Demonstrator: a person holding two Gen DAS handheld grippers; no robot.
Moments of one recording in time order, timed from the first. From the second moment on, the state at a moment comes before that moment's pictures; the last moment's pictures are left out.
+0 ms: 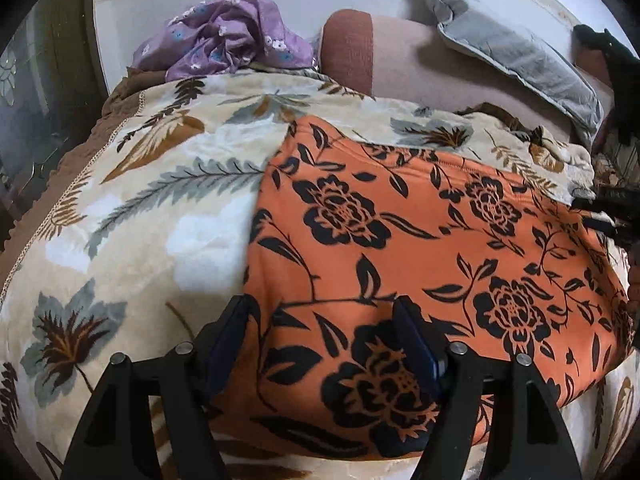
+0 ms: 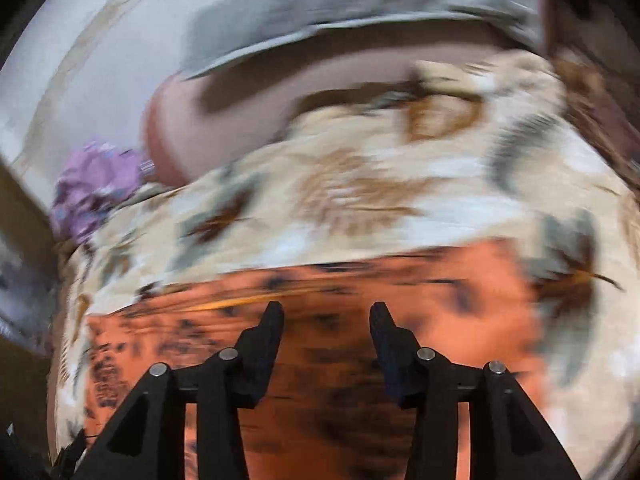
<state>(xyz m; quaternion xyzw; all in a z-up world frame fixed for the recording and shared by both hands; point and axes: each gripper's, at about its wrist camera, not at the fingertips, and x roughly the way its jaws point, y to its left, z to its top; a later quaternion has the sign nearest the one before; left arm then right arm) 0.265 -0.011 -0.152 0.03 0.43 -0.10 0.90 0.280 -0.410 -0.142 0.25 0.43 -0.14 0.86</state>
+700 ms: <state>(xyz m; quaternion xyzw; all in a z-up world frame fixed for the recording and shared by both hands) 0.274 -0.007 -0.170 0.07 0.46 -0.08 0.88 0.366 -0.249 -0.177 0.12 0.48 -0.04 0.87</state>
